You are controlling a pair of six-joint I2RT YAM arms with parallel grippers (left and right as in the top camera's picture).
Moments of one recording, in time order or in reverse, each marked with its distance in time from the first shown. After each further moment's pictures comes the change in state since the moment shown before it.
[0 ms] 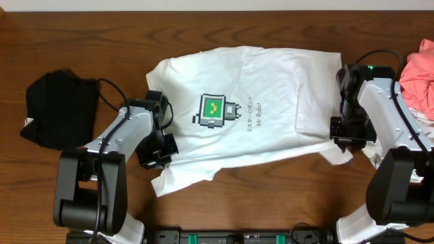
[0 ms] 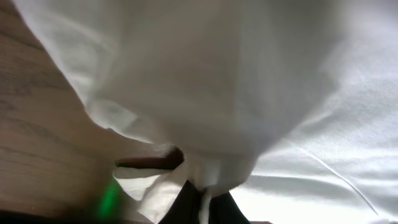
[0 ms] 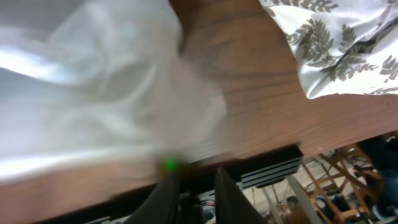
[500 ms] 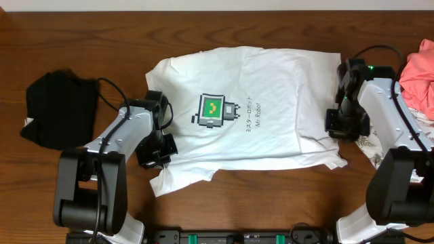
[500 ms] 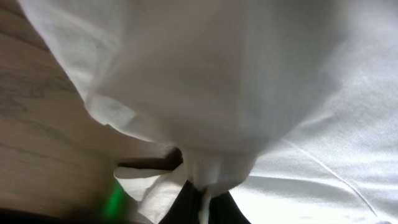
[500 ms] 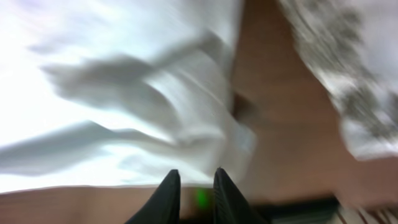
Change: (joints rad) left arm 0.001 0.000 0.000 -0.001 -0.020 0.000; right arm 0.000 0.000 0.000 0.179 -0.153 -0.060
